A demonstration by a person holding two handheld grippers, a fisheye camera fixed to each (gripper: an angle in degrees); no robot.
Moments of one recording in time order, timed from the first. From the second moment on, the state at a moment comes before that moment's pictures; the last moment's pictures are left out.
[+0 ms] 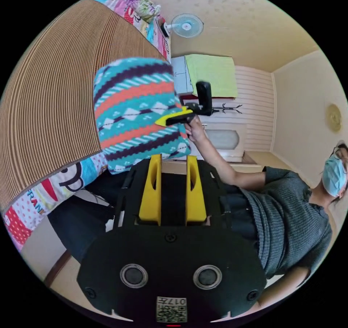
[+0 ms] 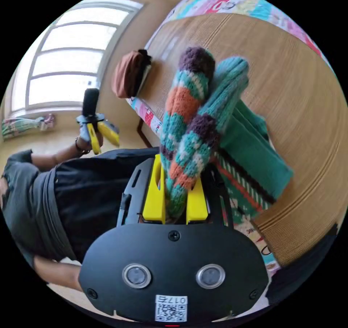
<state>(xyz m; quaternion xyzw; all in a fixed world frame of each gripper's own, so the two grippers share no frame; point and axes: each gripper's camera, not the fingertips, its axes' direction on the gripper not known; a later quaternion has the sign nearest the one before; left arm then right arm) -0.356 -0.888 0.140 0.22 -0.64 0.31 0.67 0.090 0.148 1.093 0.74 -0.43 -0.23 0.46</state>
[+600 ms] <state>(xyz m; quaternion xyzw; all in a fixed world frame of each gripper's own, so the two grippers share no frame) -0.441 -1.100 0.025 0.36 -0.62 0.17 0.67 0.065 -0.201 1.359 0.54 -0.80 -0.17 0.20</state>
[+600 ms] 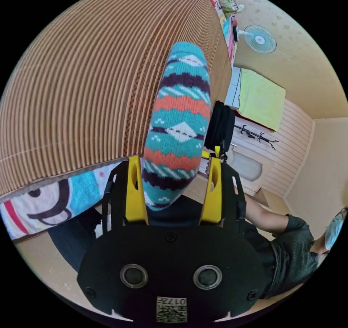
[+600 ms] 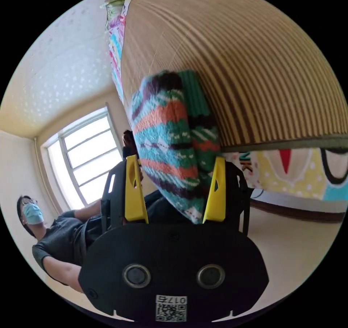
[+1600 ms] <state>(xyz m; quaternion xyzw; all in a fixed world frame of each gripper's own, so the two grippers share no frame) -0.259 -0.816 -0.018 0.56 -0.76 0.04 0.32 0.063 0.082 0.785 0.60 -0.64 -0.21 0.43</state>
